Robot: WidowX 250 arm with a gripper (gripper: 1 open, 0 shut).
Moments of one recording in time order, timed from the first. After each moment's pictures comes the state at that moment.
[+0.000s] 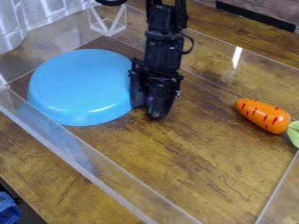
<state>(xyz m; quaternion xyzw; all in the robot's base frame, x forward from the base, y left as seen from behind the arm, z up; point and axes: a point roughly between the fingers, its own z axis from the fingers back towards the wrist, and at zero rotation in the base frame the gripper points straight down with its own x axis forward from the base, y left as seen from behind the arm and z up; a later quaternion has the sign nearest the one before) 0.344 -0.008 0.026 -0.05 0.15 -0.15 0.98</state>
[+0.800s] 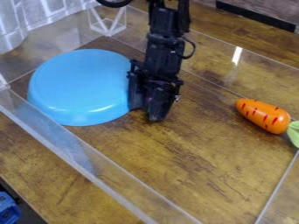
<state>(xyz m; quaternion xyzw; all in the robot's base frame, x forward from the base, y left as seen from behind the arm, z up) 0.341 -0.010 0.022 -0.04 0.15 -0.15 0.98</state>
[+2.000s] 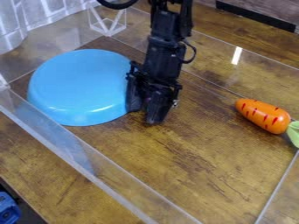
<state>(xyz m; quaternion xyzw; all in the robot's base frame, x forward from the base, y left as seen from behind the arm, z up) 0.338 -0.013 0.018 -0.02 0.15 -0.16 0.98</state>
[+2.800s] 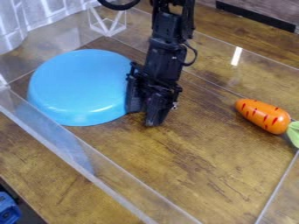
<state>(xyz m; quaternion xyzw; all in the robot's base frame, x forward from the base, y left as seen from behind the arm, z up) 0.336 -0.014 0.018 -0.01 0.16 -0.16 0.97</state>
